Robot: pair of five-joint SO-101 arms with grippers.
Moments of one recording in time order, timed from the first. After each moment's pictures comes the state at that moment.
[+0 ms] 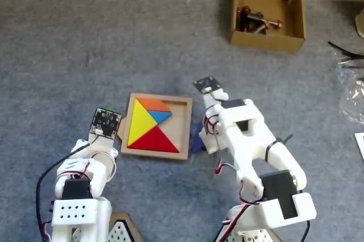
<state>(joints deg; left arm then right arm) -9.4 -84.8 96.4 50.1 -14.9 -17.2 -0.8 41.2 55.8 16.0</state>
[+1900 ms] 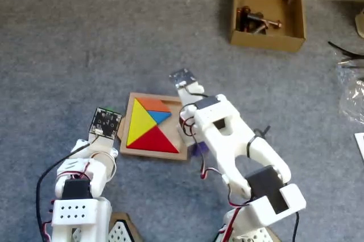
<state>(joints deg) -9.4 -84.8 96.4 50.1 -14.9 -29.9 1.8 33.9 52.9 8.0</state>
